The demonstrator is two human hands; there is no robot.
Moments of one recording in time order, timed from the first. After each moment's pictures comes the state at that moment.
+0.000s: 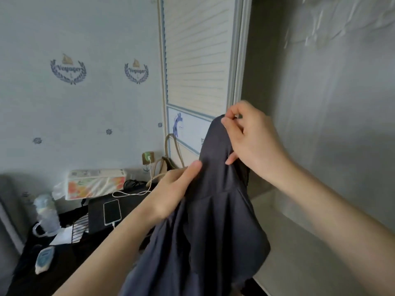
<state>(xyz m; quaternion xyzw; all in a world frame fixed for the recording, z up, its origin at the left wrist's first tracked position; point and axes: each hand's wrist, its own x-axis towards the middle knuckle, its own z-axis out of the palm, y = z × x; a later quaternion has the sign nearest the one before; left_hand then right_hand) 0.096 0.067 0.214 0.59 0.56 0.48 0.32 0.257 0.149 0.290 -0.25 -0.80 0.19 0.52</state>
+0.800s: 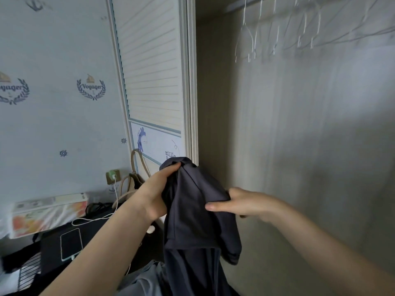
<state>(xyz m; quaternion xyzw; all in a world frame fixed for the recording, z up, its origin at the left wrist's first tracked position) 0.152 0.142 0.236 0.32 0.48 0.55 0.60 0.355 0.194 0.214 -0.45 -0.79 0.40 0.12</state>
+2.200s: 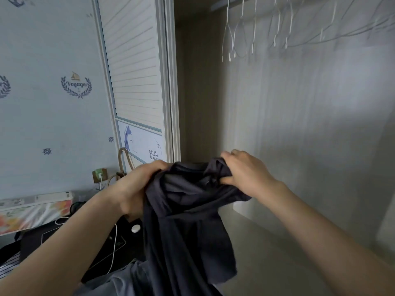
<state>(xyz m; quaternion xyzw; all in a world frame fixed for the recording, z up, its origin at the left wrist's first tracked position) 0.181 0.151 0.242 0.47 0.47 0.45 0.60 0.422 0.231 0.244 -0.46 -0.85 -0.17 0.20</state>
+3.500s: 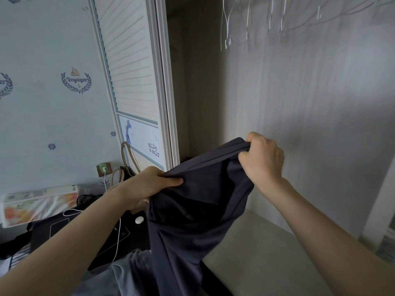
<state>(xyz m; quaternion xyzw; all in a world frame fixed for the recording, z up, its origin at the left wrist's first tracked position) 0.212 0.167 0.217 0.55 0.68 0.35 0.33 0.457 0.239 0.232 -0.58 -0.67 -0.10 0.46</state>
